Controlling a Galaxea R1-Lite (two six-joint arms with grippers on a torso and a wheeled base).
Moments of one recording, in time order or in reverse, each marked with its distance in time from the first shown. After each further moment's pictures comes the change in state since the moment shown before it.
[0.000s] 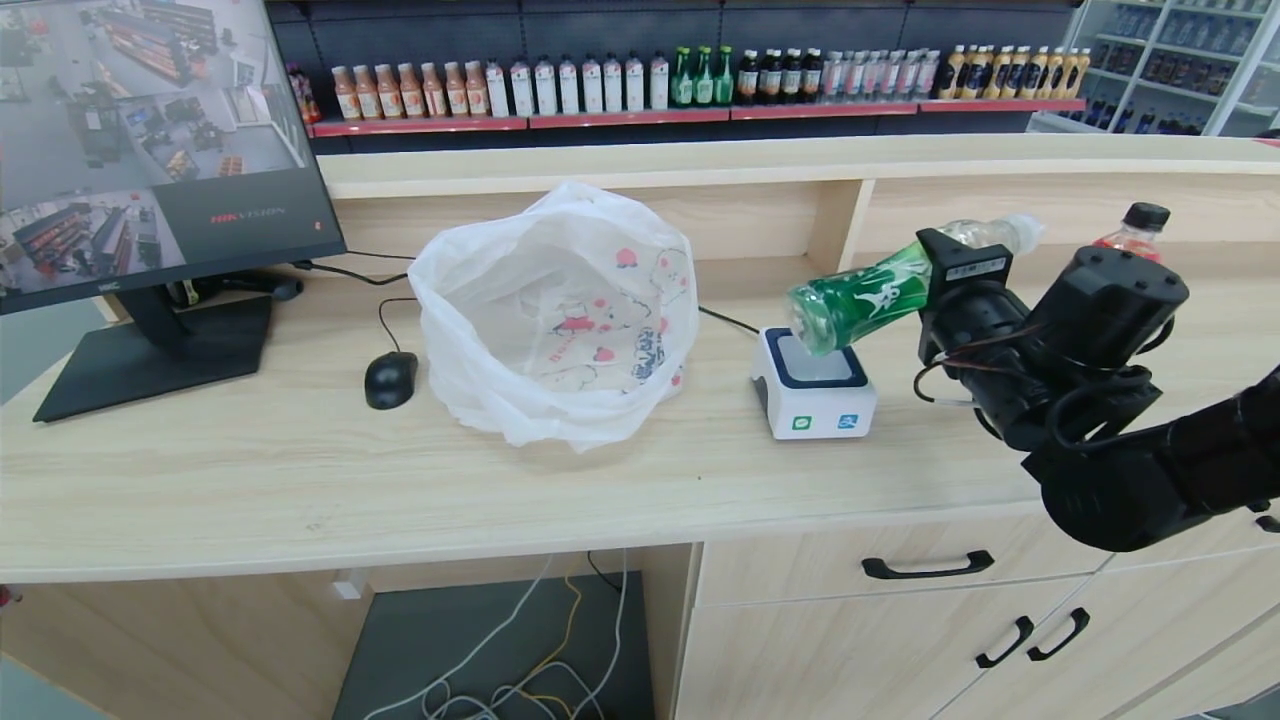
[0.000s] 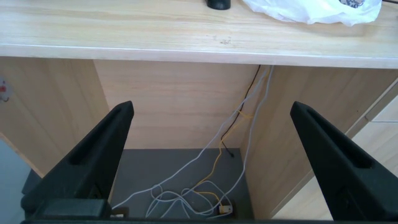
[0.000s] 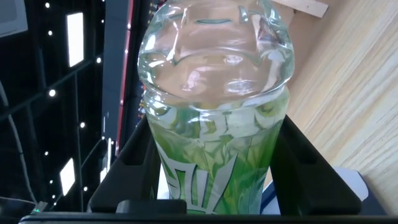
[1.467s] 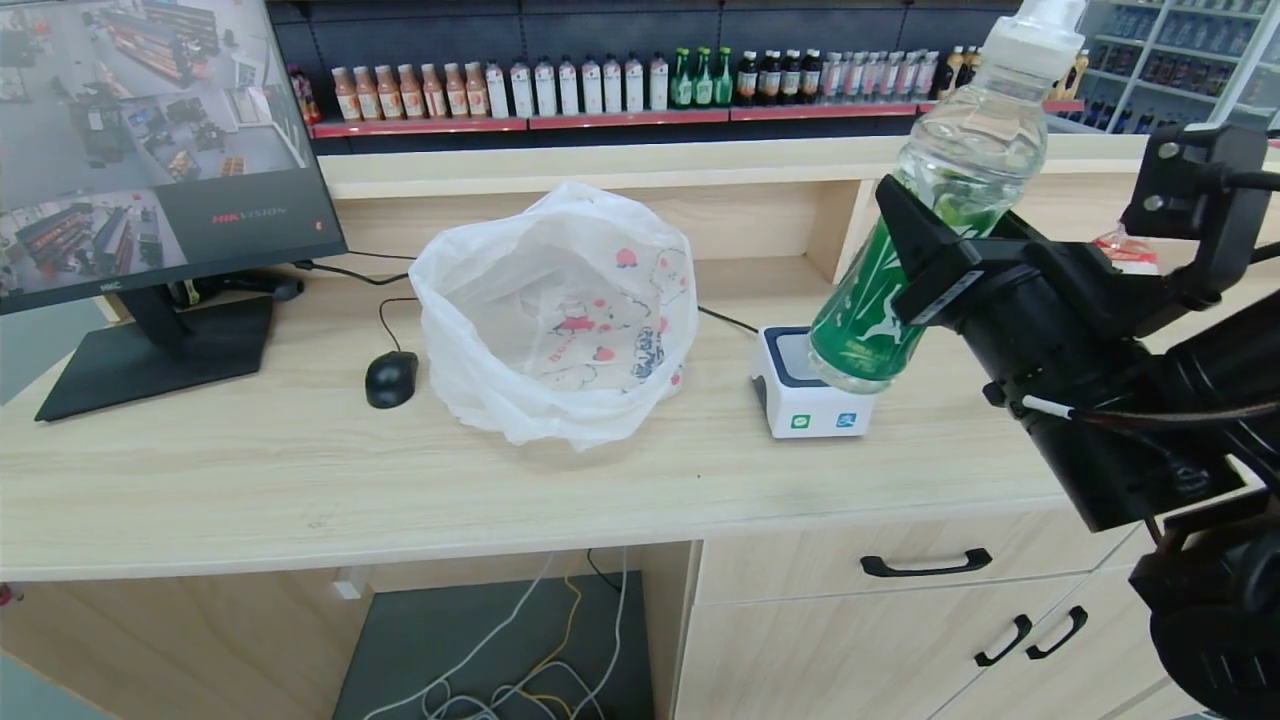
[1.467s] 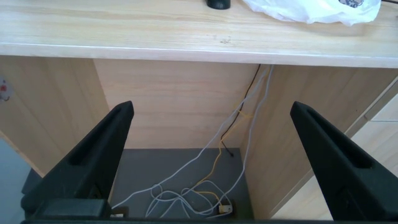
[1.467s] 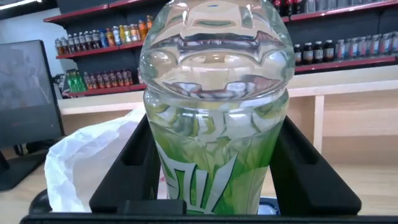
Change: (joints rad) left arm 0.001 0.000 0.000 0.000 0.000 -0.001; right arm 0.309 -0.236 0.237 -0.292 -0.001 -1.276
